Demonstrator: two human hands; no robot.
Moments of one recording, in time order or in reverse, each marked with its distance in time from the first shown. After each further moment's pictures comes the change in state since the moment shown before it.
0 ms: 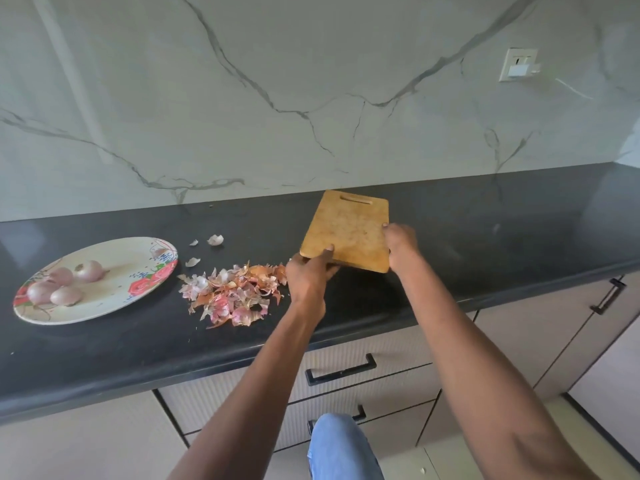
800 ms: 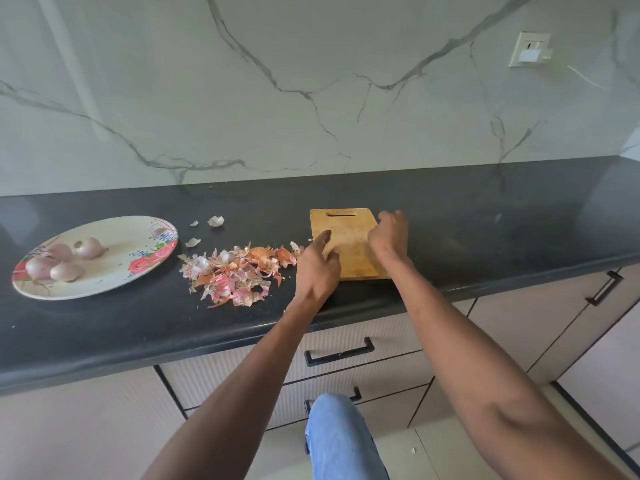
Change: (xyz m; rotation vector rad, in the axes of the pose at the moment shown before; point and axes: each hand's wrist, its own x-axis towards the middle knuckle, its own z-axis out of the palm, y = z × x) left_hand 0.005 -0.024 -0.012 0.818 -0.154 0.402; right_hand -0.002 0.032 0.013 -0.877 0.174 -0.548
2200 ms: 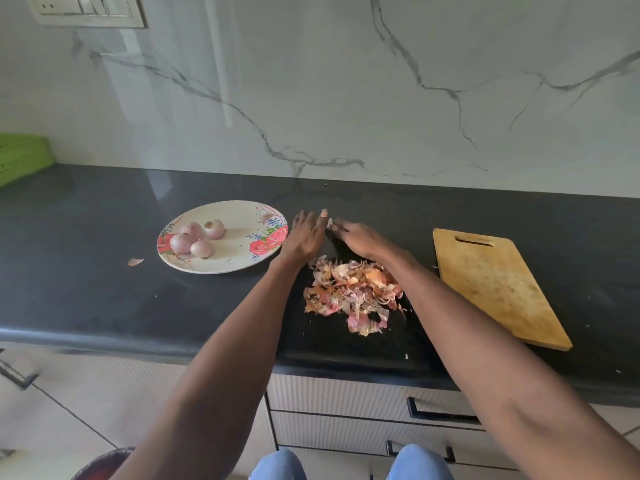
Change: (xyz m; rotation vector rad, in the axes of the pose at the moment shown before) left_hand 0.096 -0.103 -0.201 0.191 0.049 -0.288; right_hand -0.022 -0.196 0.152 0.170 -0.898 -0.461
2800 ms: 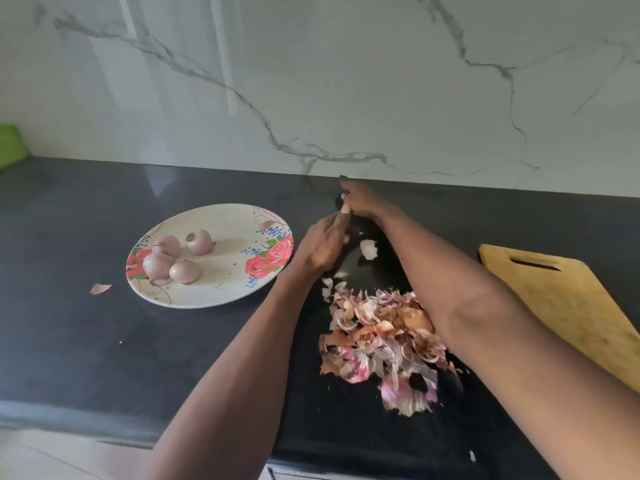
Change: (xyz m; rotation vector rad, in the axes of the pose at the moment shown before) left_hand 0.066 -0.024 0.006 -0.112 -0.016 0.153; right_hand 0.189 0.006 -0.017 -0.120 0.117 -0.076
